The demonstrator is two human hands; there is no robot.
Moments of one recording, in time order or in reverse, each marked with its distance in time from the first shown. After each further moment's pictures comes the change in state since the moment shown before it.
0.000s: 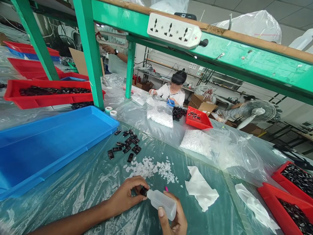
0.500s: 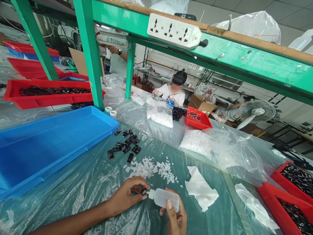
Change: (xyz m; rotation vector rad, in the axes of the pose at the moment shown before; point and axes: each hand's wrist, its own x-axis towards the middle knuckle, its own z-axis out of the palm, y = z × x) left_hand 0.000 0.001 0.000 -0.132 -0.015 -0.062; right_hand 0.013 0.009 0.001 0.239 -0.069 0.108
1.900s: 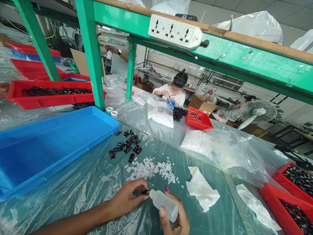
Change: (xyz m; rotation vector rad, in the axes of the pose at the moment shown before) left_hand -0.004 0.005 -0.001 0.236 -0.043 0.010; right_hand -0.015 -0.010 0.002 -0.322 0.102 -0.122
